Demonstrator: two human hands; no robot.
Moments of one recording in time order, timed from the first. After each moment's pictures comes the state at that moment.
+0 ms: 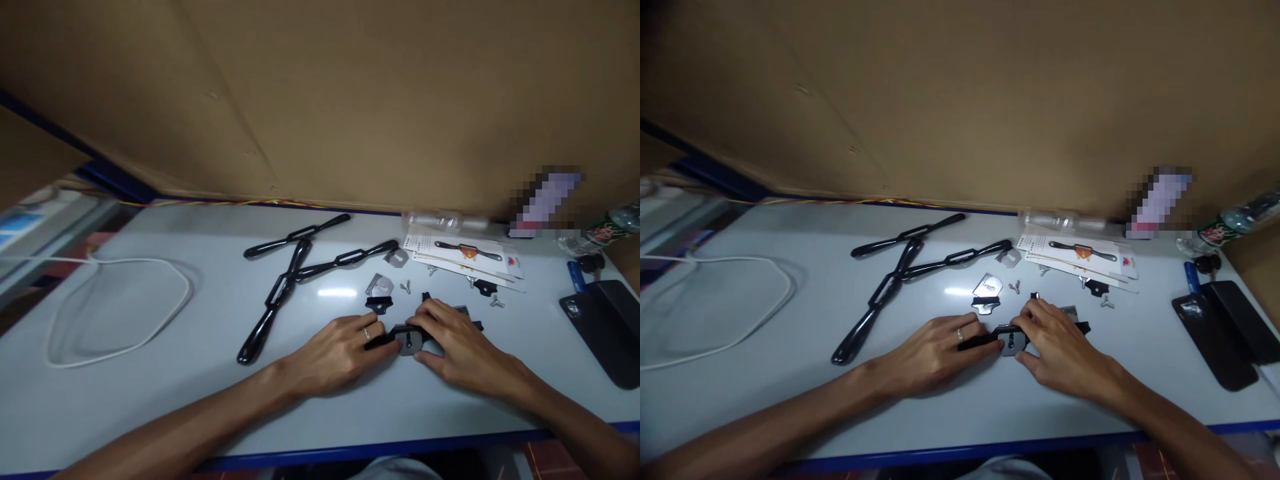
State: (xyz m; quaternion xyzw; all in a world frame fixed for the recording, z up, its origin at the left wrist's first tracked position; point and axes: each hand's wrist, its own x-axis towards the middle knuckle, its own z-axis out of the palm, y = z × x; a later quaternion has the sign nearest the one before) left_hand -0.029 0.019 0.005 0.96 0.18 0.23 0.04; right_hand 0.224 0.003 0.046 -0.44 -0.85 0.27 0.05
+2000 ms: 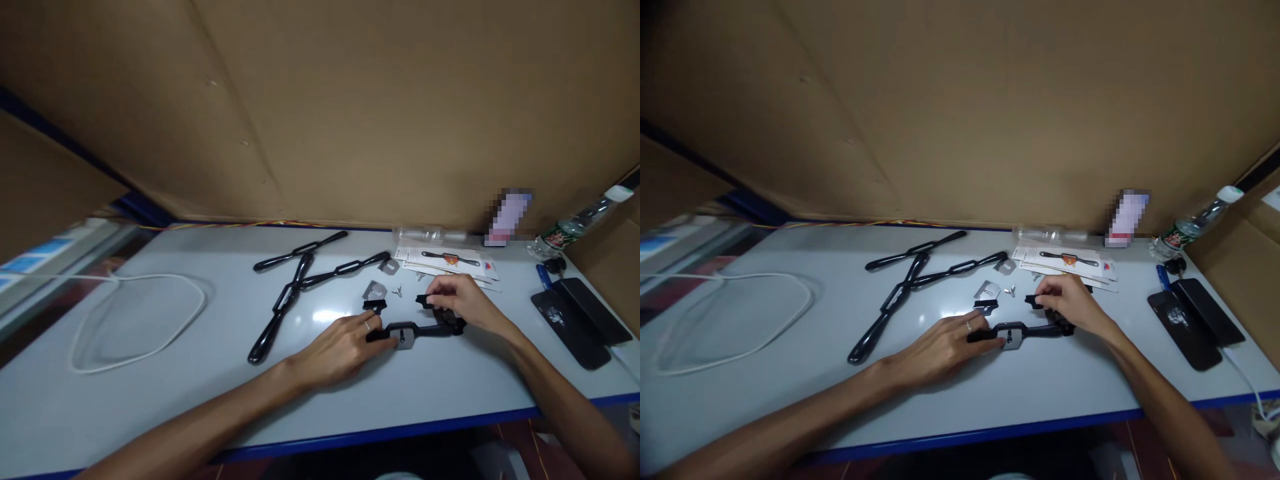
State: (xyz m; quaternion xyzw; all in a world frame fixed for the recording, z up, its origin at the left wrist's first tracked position) left_hand -0.026 0.017 0.004 0.97 0.20 0.16 0.01; right_hand 0.259 0.046 0.047 -0.51 -0.71 0.42 0.24
